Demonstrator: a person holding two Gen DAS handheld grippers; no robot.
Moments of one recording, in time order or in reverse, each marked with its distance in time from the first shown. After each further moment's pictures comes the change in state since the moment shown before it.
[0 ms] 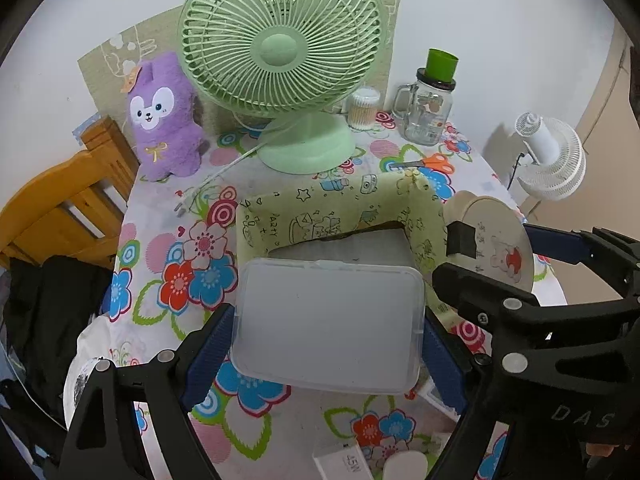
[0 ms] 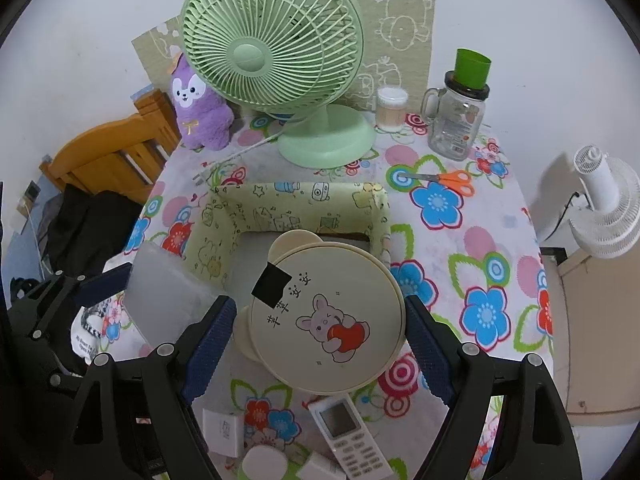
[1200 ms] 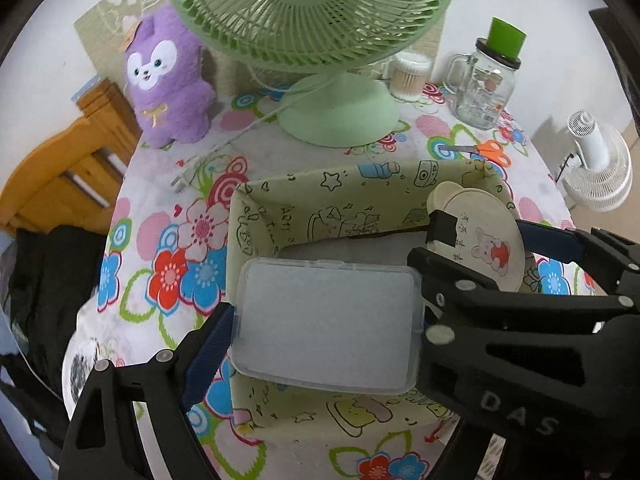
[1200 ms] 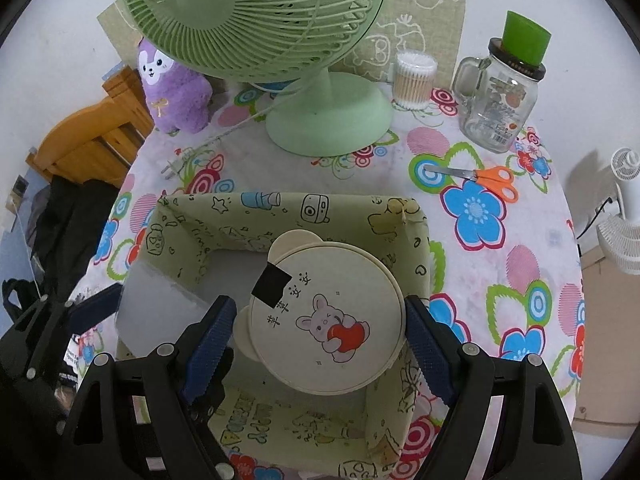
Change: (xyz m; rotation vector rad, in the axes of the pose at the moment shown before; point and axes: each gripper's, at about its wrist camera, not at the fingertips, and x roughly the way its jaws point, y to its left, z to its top) left arm 0.068 0.008 0.022 -0.099 0.122 0.089; right arm 0.091 -0.007 0.039 -0.005 0.102 0.019
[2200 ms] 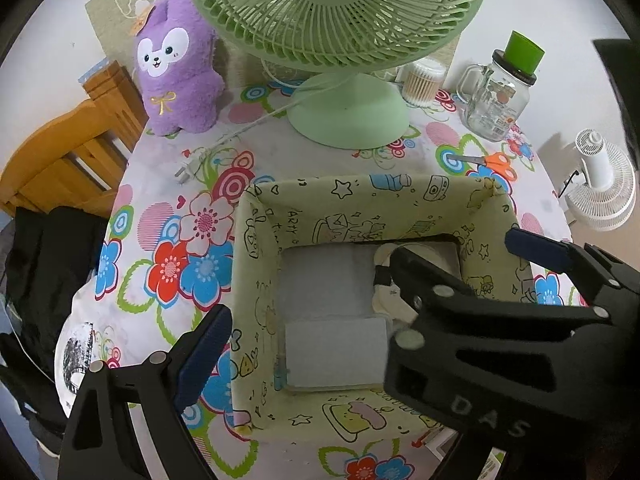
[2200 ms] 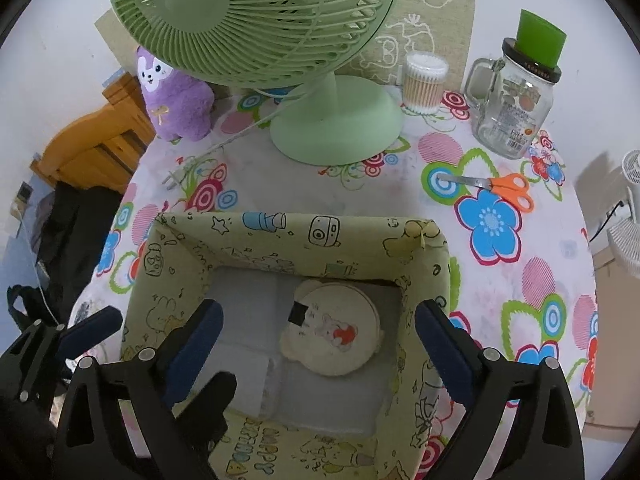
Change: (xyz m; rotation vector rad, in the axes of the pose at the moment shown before) left arm -0.001 0.005 0.009 -0.049 0.024 -0.008; right arm 0.008 0.000 0.010 0.008 -0.018 0.032
